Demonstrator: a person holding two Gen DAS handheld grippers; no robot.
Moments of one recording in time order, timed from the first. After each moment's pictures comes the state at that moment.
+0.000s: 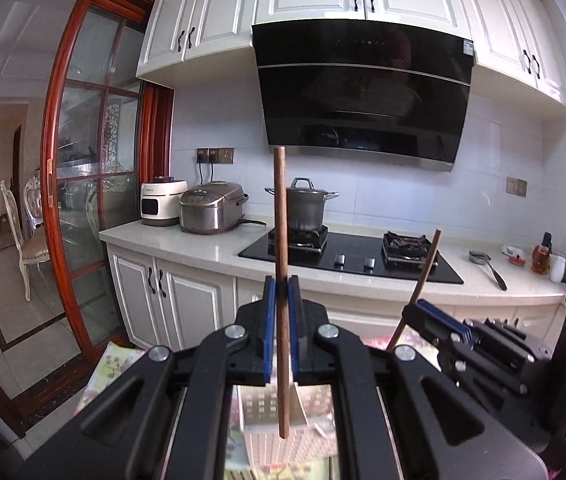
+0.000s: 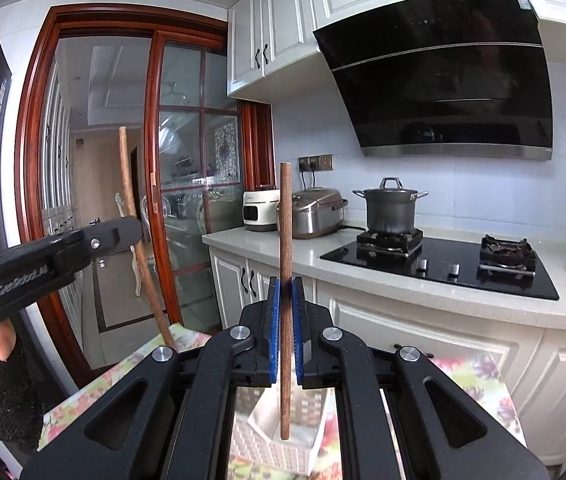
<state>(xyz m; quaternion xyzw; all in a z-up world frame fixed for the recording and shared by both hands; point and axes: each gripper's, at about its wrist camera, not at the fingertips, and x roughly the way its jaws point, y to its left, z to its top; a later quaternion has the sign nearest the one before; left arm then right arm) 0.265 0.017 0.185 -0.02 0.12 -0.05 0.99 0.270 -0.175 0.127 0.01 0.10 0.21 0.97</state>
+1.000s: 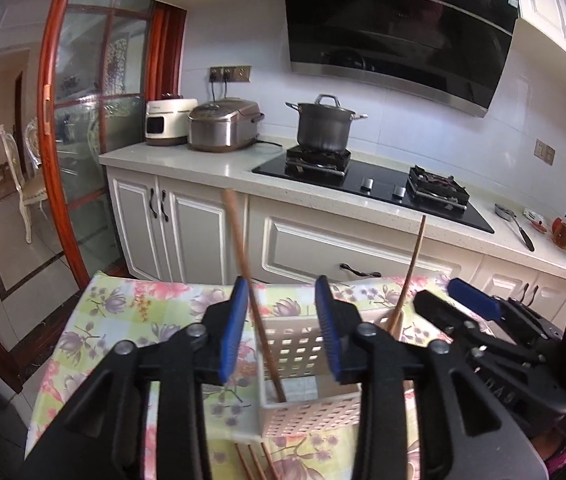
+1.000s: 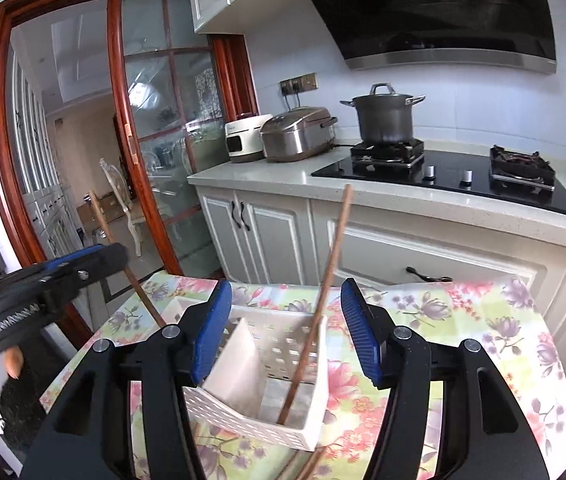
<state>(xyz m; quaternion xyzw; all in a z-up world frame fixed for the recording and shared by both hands) 0.332 0.049 0.083 -0.05 0.24 -0.03 0.97 0.342 -0.174 0.044 0.04 0.23 0.20 0.95</state>
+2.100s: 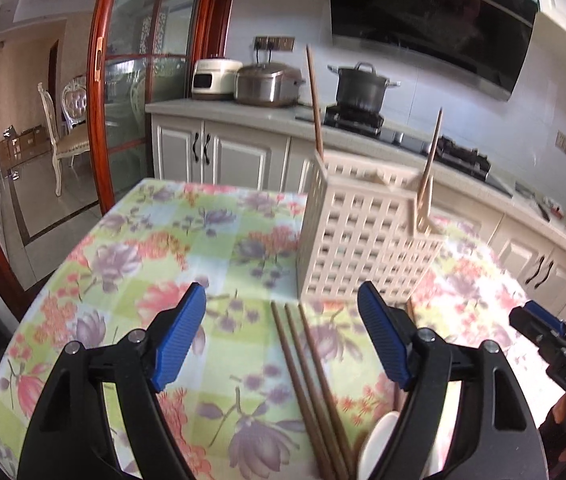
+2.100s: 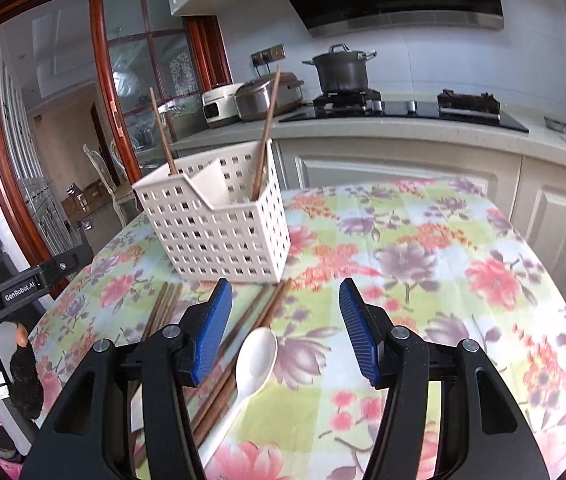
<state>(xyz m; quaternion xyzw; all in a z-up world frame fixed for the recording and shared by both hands) 0.210 0.067 -0.017 -0.07 0.29 0.03 0.96 0.207 -0.234 -0.044 0.06 0.28 0.16 0.94</state>
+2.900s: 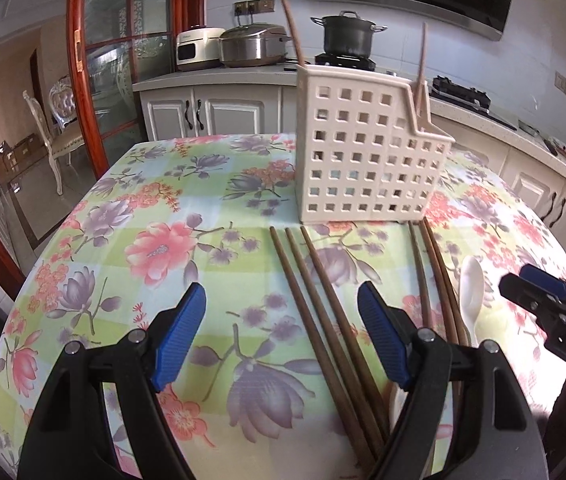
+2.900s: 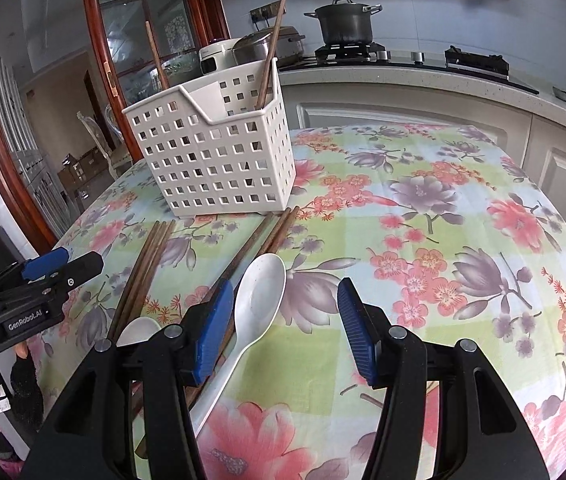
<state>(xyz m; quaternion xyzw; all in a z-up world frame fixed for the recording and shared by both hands) 0.202 0.043 -0.069 -0.01 0.35 0.02 0.94 0.207 -0.213 -0.090 0.04 0.36 0.16 0.92</state>
